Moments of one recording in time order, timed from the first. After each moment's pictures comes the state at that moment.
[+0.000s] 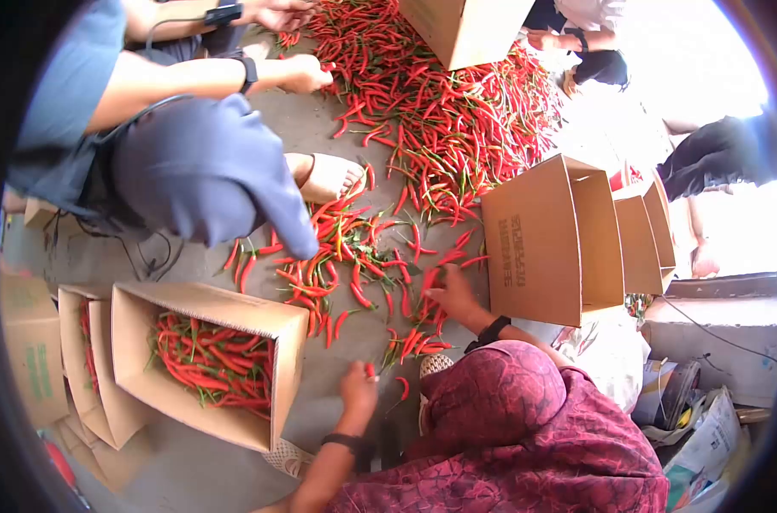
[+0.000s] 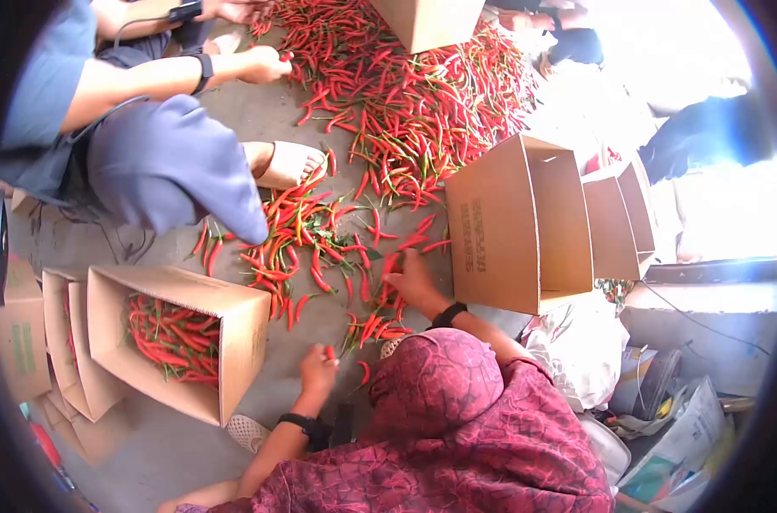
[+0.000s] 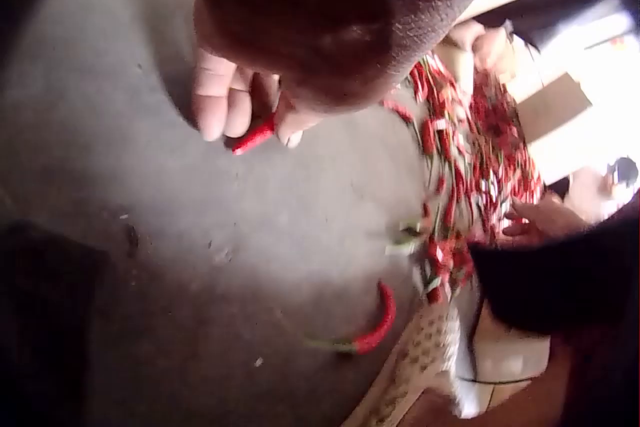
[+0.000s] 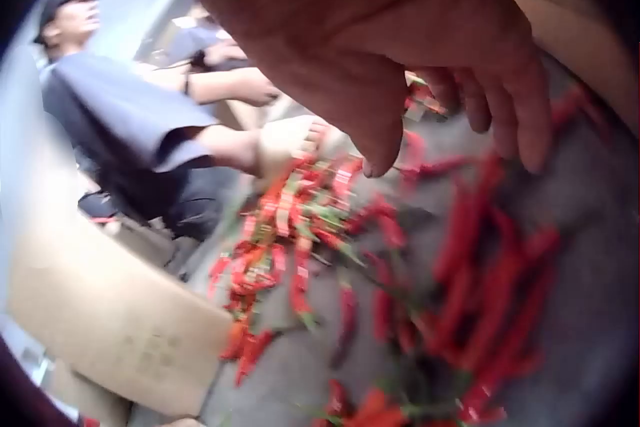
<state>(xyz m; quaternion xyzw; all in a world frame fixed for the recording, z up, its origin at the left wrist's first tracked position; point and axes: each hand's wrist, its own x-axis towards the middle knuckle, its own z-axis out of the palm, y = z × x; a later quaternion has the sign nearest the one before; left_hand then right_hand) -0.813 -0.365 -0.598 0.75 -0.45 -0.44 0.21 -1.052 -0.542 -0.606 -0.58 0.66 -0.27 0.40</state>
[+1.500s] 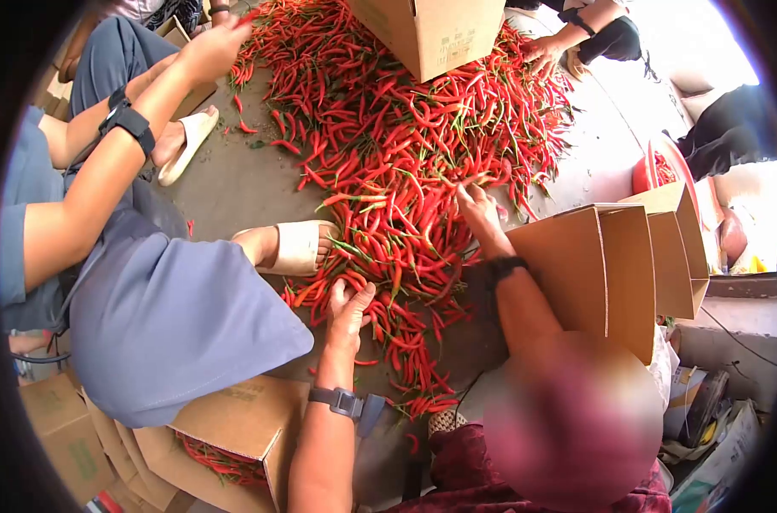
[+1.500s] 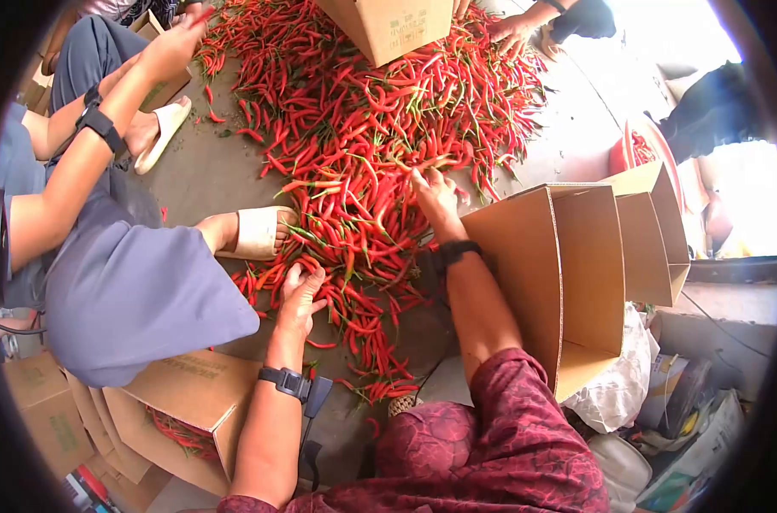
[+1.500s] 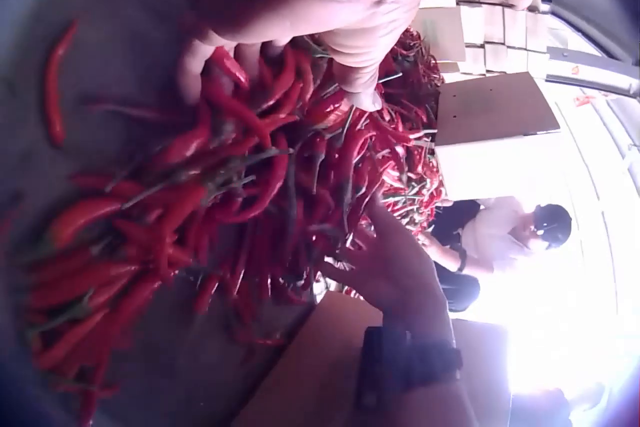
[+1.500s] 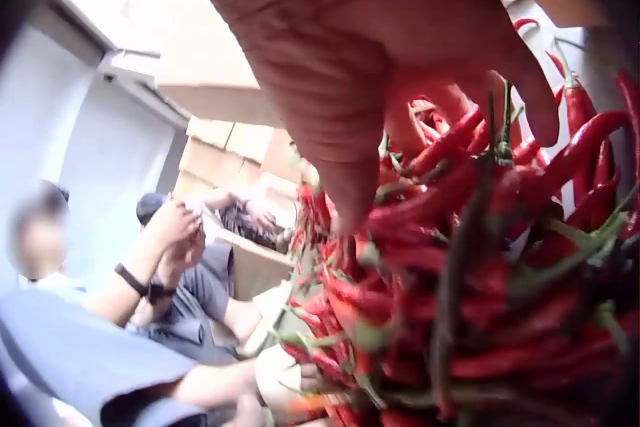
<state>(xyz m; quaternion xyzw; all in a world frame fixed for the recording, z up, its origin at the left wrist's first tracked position) -0.836 -0.664 -0.550 0.62 -0.21 -0.68 0.32 -1.113 -0.800 -0.585 -0.48 0.76 -0.22 0.38</state>
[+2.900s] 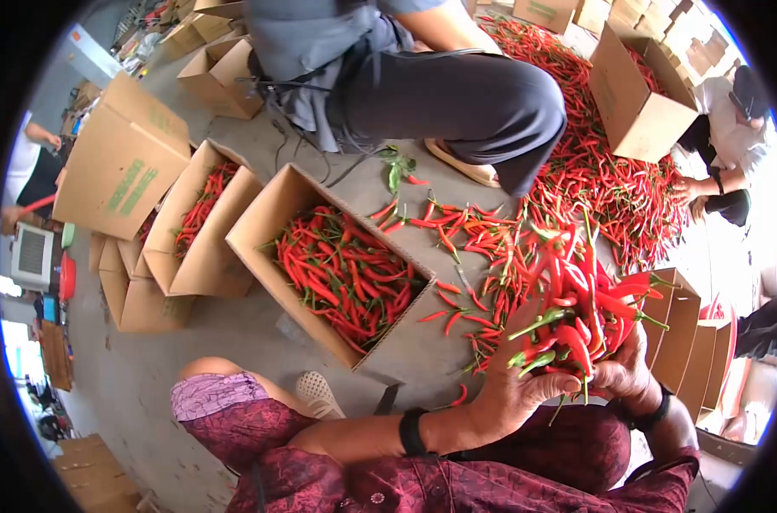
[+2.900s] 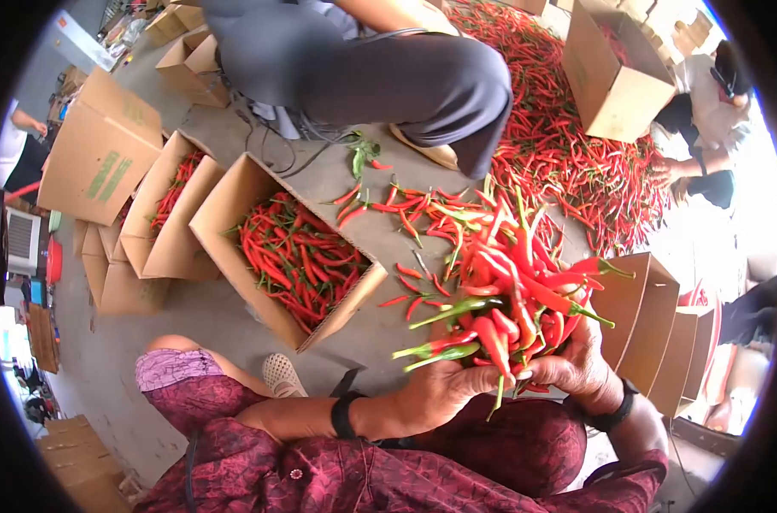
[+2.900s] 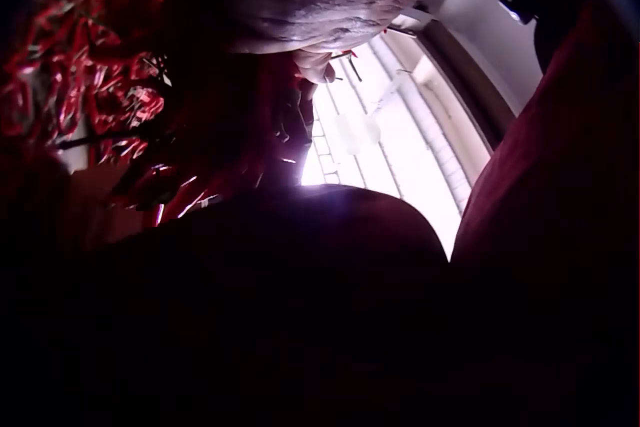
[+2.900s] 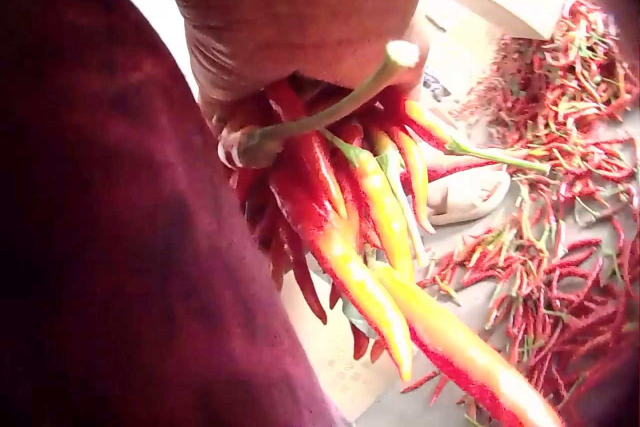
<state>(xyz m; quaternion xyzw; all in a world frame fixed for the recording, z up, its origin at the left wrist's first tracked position) -0.853 -0.456 -0.330 0.30 -0.26 -0.63 0.67 -1.008 -0.553 -0.290 -0.60 0.33 -0.25 0.69</state>
